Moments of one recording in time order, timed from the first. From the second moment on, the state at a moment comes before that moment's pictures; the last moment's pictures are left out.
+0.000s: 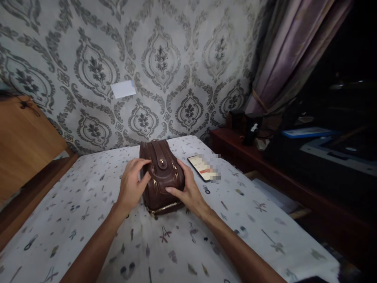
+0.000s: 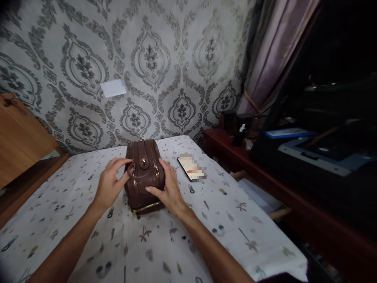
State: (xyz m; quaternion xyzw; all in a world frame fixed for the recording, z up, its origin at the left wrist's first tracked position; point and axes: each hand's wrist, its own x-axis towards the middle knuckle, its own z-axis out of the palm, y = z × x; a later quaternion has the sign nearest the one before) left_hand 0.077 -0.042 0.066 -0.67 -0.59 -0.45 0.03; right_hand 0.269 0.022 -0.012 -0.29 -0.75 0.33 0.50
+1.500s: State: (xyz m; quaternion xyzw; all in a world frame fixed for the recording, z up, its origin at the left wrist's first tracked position) left_hand 0.085 -0.038 0.075 -0.65 -0.53 -0.53 -0.11; right_hand 0.261 0.021 -0.009 -0.29 -0.71 0.38 0.52
